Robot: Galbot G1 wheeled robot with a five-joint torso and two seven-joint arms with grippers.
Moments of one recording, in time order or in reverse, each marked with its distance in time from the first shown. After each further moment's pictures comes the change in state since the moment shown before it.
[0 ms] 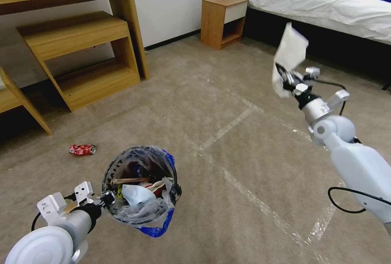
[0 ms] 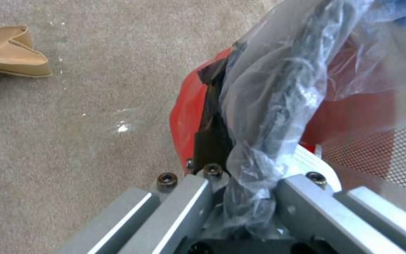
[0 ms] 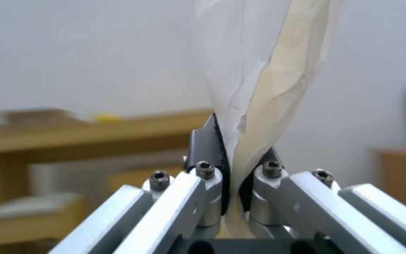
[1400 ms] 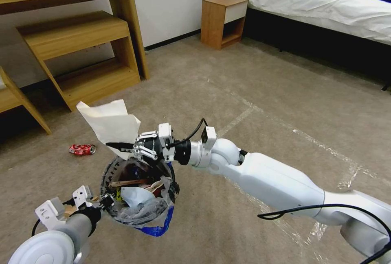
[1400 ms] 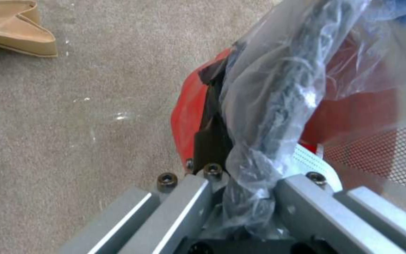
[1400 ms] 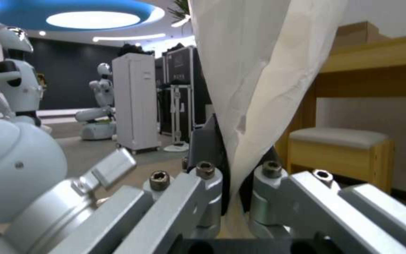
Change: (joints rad) left arm 0.018 -0.082 -0.006 0.002 0.027 0.000 0.000; right arm 0.206 0.325 -0.771 0.050 -0.156 0.055 -0.199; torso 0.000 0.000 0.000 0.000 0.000
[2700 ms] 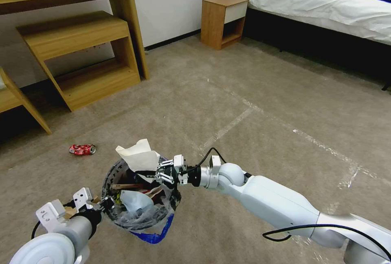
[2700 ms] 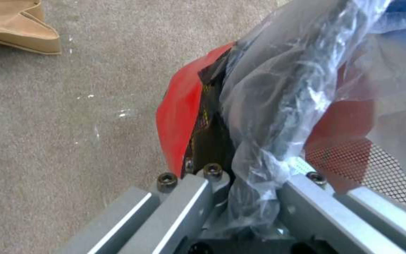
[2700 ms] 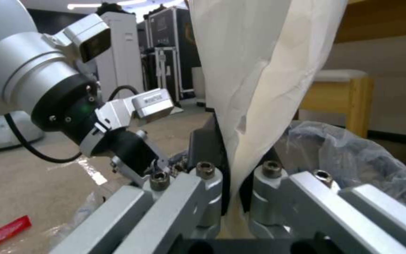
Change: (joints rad) left arm 0.014 -0.001 -0.001 -0.007 0.007 0.000 0.002; right arm -0.122 -0.017 0.013 -0.184 -0.113 0.077 -0.108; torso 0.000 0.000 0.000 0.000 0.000
